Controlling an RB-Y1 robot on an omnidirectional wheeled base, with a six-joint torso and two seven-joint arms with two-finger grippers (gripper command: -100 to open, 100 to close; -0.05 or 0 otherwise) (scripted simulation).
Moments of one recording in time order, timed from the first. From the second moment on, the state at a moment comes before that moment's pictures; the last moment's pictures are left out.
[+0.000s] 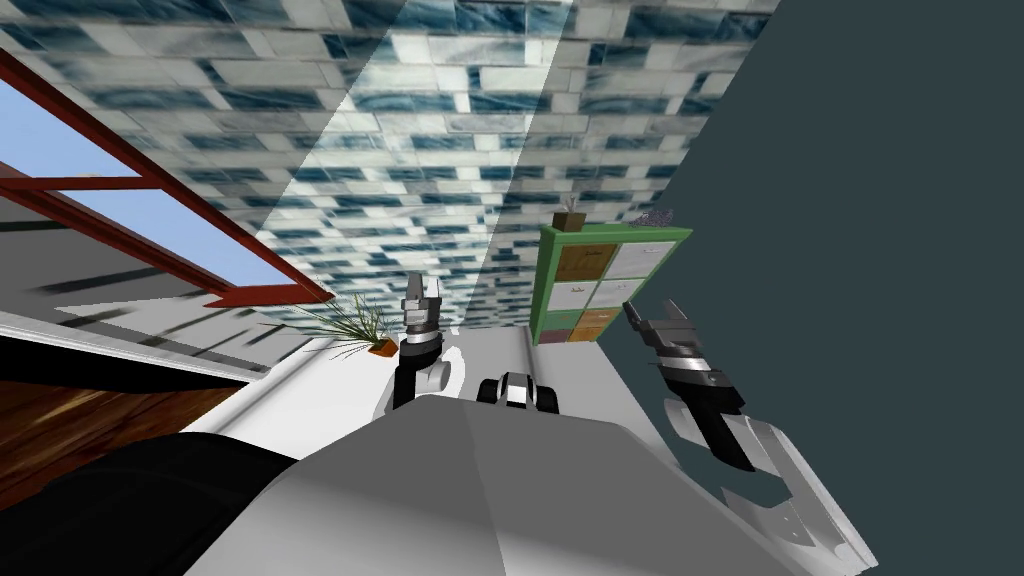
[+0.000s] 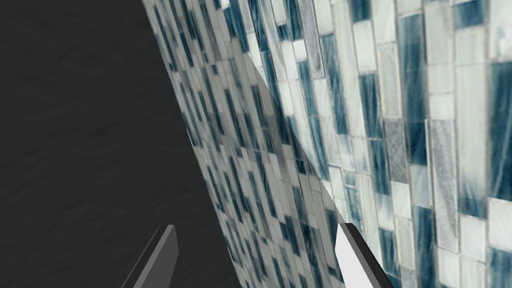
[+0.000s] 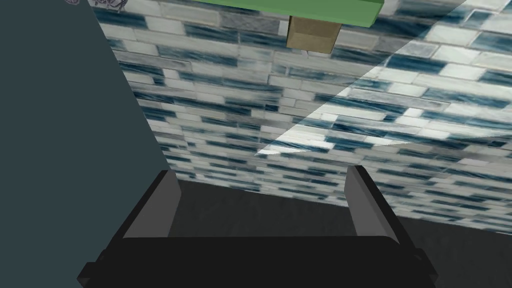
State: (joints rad) left arm 0.48 -0.01 0.01 -2.29 -0.08 -0.62 -0.15; right arm 0.46 -0.31 -0.40 -2.09 0.48 -0.47 0.65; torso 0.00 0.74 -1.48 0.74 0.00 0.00
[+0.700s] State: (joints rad) left arm 0.48 -0.01 0.01 -2.29 -0.08 -0.62 -0.15; right arm 0.44 -0.36 -0.49 -2.02 0.64 -0.41 0.82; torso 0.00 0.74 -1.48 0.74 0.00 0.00
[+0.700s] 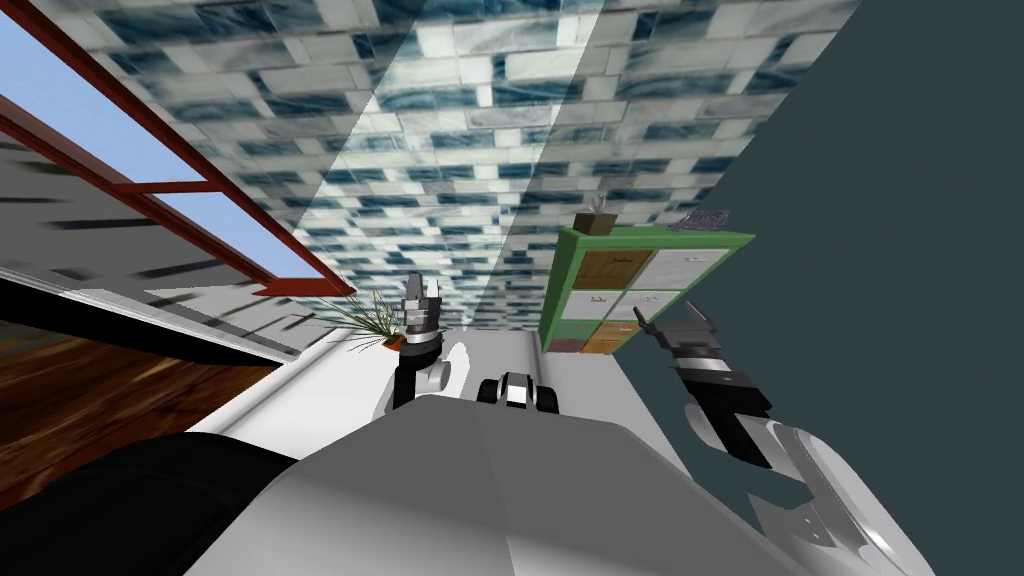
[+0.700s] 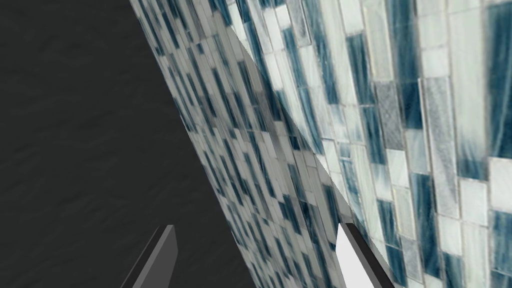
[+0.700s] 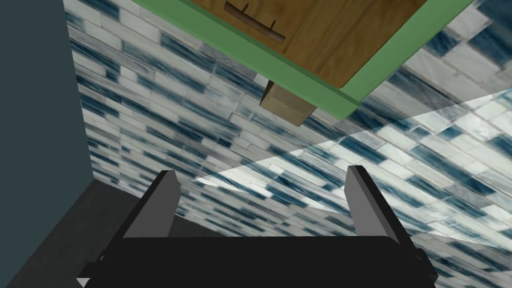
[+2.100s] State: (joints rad) left arm 0.48 -0.01 0.01 -2.29 -0.08 -0.62 -0.15; right arm 0.42 -0.49 -0.66 -1.90 0.92 -0.30 1.13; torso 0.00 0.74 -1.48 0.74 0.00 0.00
